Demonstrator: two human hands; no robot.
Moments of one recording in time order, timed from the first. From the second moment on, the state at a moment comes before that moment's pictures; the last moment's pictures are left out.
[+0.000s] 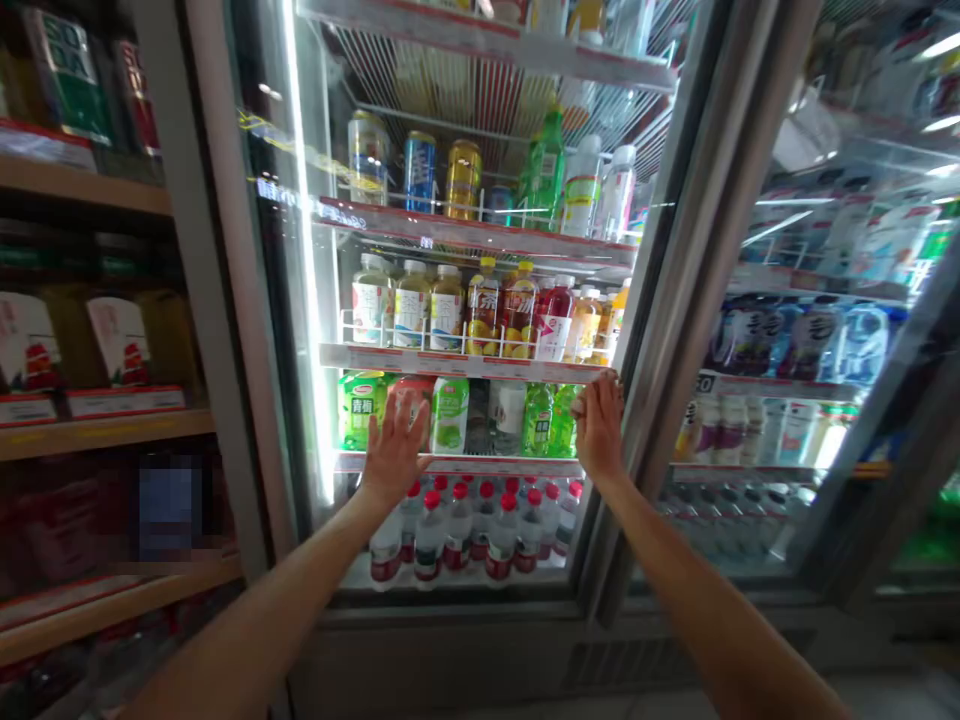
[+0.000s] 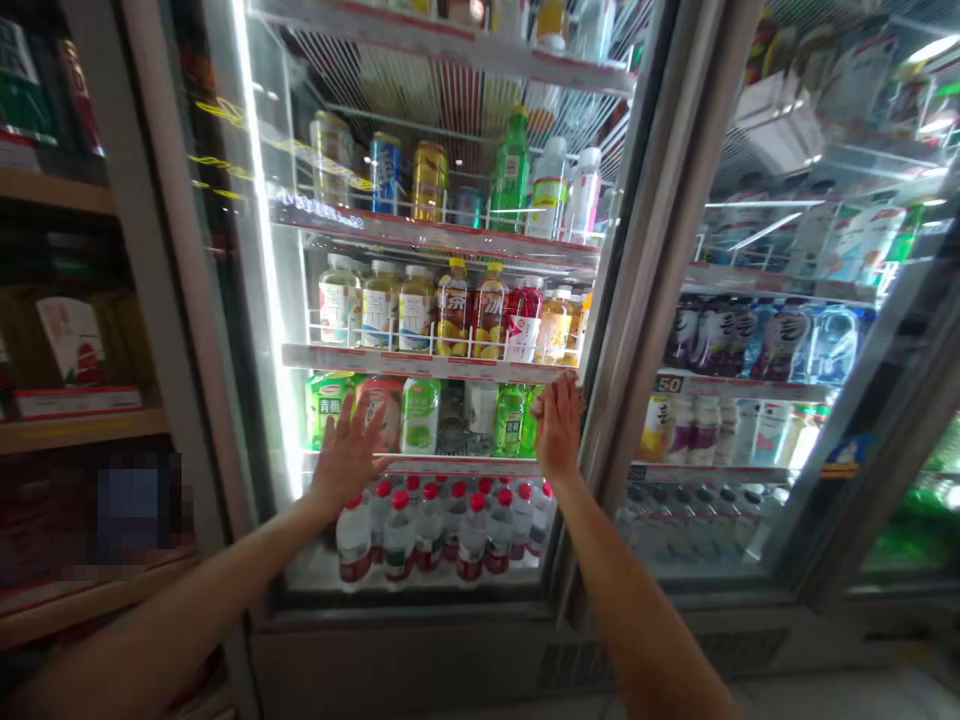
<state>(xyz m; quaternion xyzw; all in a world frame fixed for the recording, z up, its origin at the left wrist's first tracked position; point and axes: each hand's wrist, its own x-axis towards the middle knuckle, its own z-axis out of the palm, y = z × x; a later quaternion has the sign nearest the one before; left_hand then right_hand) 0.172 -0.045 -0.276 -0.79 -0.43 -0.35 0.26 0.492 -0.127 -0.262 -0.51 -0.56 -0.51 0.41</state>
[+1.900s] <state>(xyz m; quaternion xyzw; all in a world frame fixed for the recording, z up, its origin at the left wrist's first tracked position) 0.036 -0.031 -0.262 -0.77 -0.50 -0.27 0.29 0.247 -0.037 -0.255 -0.35 -0.79 -0.46 0.21</state>
